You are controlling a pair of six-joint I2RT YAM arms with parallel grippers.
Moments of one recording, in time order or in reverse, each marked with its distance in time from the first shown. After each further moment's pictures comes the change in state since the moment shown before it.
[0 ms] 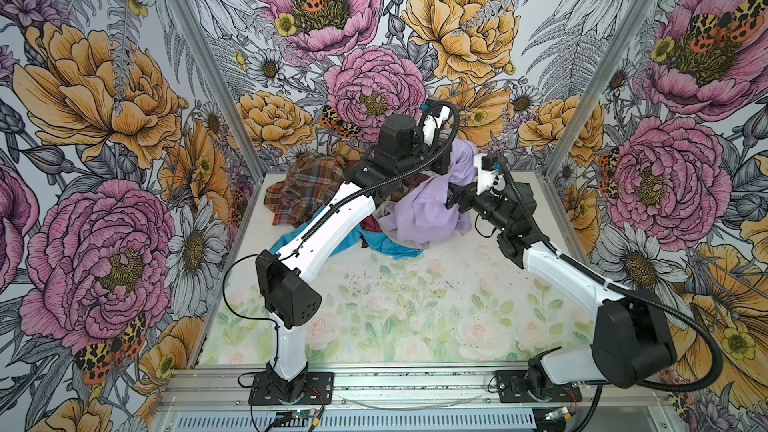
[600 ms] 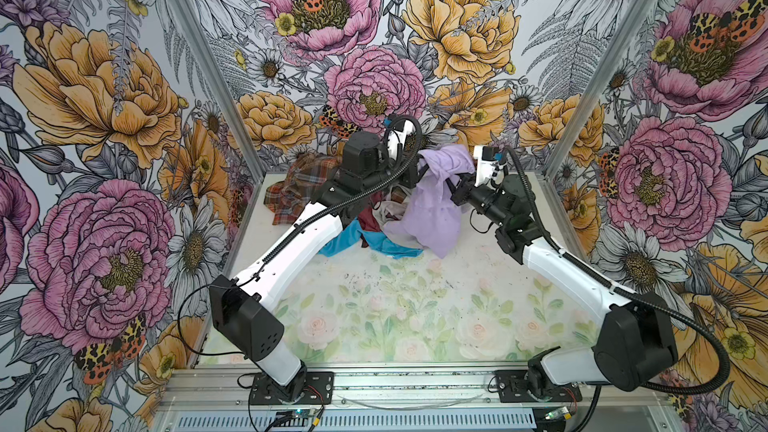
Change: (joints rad) left arm 0.093 -0.306 -0.454 0.148 -0.005 -0.029; right arm 0.023 -0.092 0.085 -0.170 0.071 0.185
